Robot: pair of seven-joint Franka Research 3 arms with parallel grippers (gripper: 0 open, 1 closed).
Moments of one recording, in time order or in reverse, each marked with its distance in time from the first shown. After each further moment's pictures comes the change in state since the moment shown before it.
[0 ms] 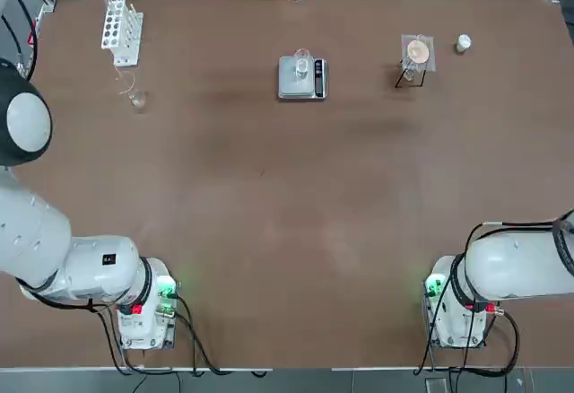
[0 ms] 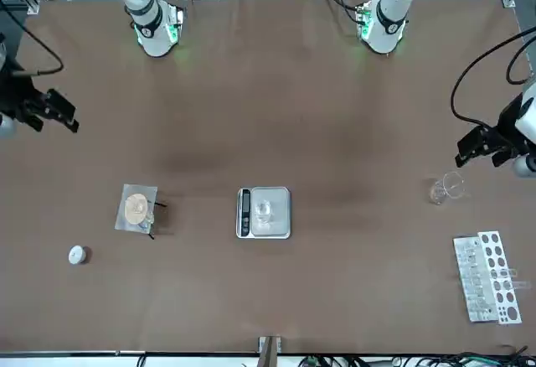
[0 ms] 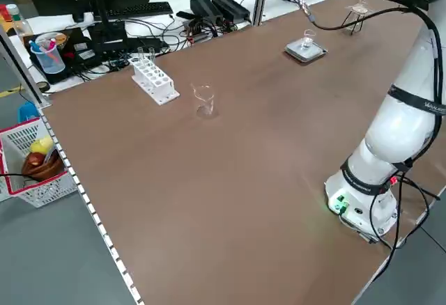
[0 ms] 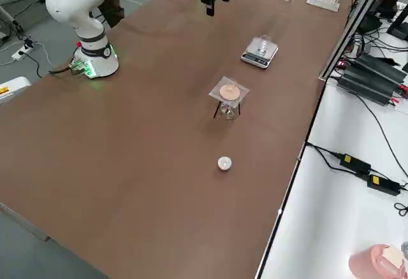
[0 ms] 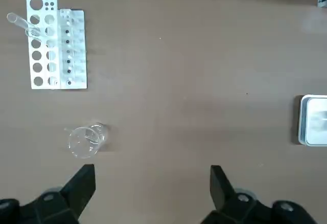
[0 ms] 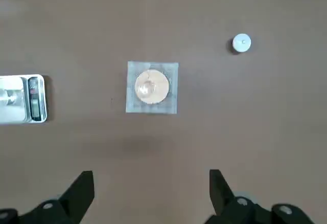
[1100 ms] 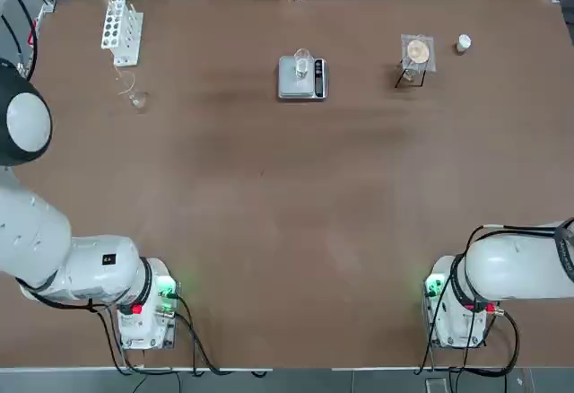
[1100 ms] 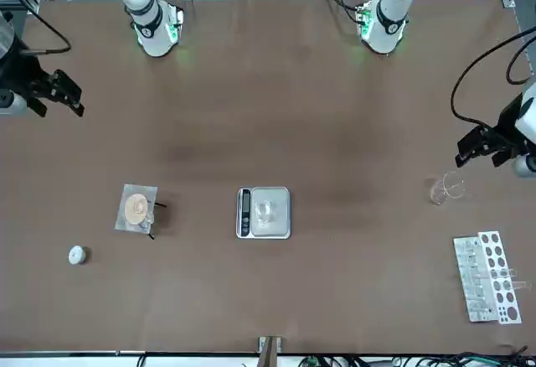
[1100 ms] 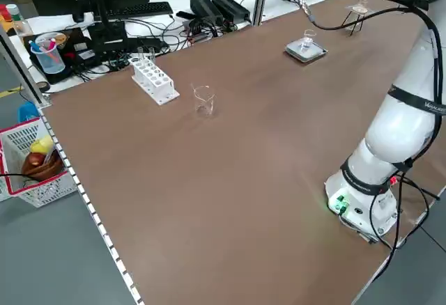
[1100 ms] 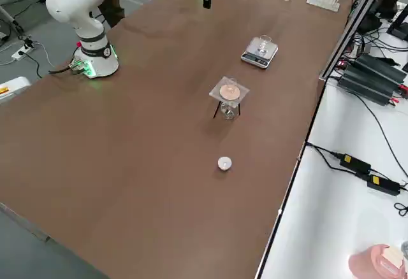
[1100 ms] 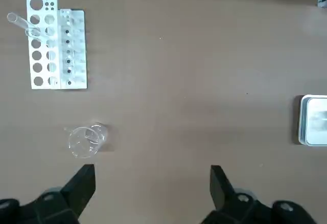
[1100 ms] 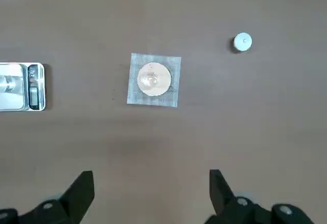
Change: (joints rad) left arm 0.000 0.000 0.000 0.000 0.000 0.000 0.000; right arm 0.016 -0.034 0.010 -0.040 -0.029 0.006 -0.021
